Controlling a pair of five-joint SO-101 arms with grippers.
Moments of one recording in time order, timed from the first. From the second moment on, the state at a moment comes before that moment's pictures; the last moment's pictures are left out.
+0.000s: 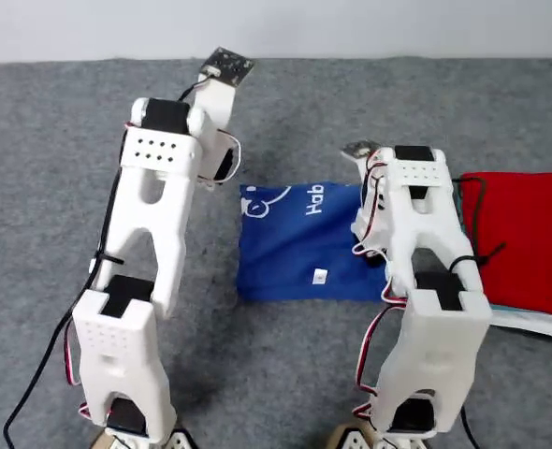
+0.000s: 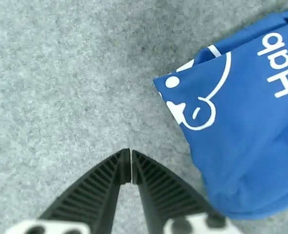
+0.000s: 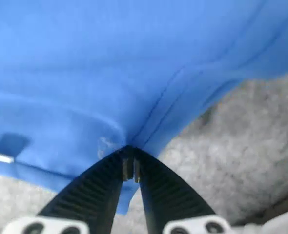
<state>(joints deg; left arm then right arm) 7.4 28.4 -37.1 96.7 -5.4 -1.1 27.3 -6.9 86.9 24.5</state>
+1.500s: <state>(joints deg) -2.5 14.2 -34.9 99.3 -5.4 -5.0 7.8 2.3 82.8 14.5</state>
